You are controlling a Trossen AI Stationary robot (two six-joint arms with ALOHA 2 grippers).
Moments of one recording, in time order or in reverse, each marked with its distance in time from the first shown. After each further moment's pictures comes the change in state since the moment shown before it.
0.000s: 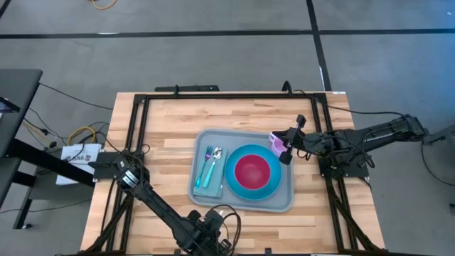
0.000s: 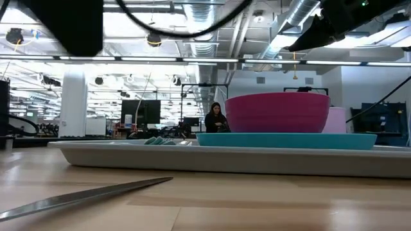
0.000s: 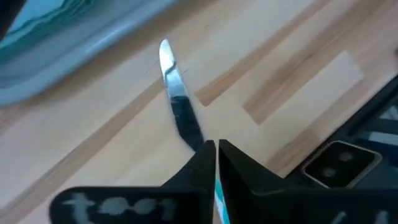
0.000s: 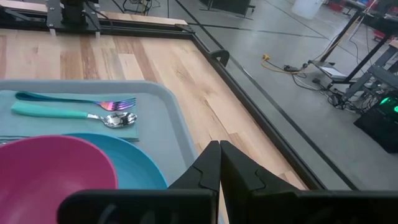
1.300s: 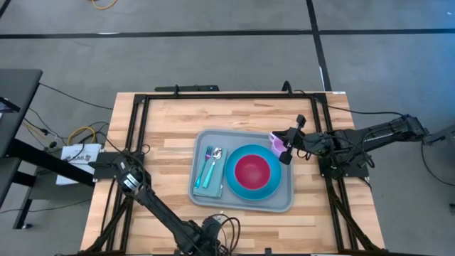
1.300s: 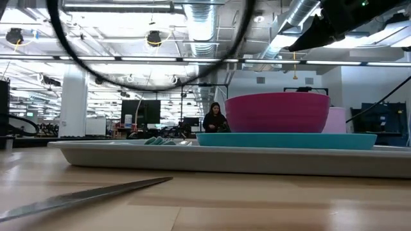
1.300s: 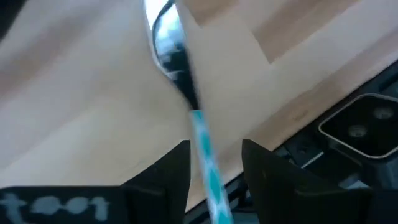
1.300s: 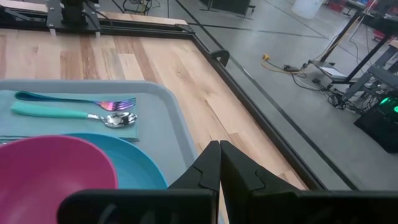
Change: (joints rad) left arm -0.025 0.042 -0.068 0.144 0.178 -0.123; right arm 0.000 0.000 0.000 -0.001 0.000 0.000
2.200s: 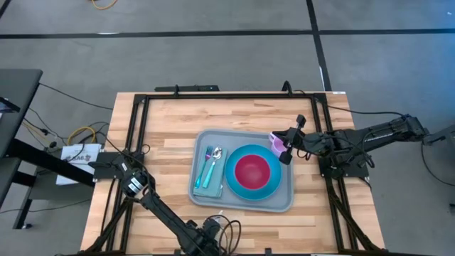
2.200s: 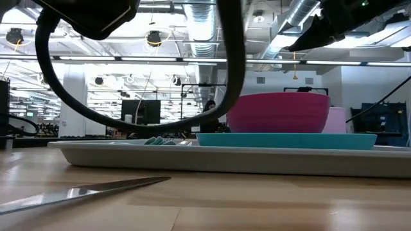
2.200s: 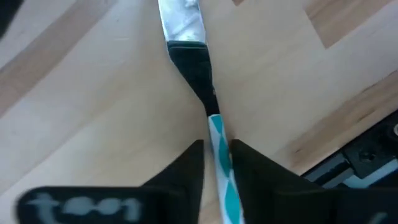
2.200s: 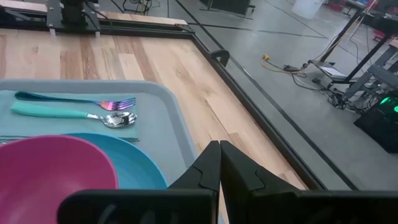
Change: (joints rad) left arm 0.007 0.065 0.004 -0.021 0.034 0.047; right arm 0.000 0.000 0.000 0.001 0.000 0.000
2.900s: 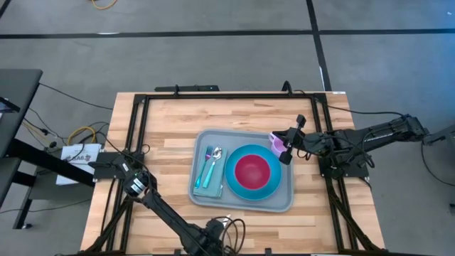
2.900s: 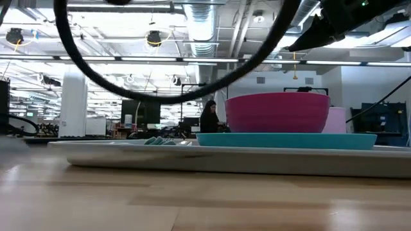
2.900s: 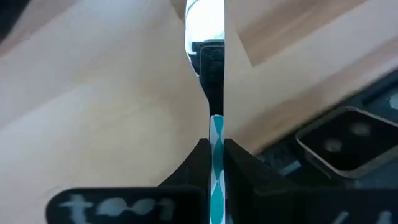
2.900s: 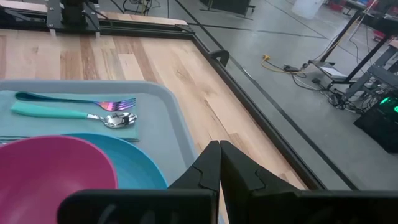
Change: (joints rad) left arm 0.009 0.016 0.129 -0.035 -0.001 -0.121; right arm 0.000 0.000 0.000 0.000 0.000 0.000
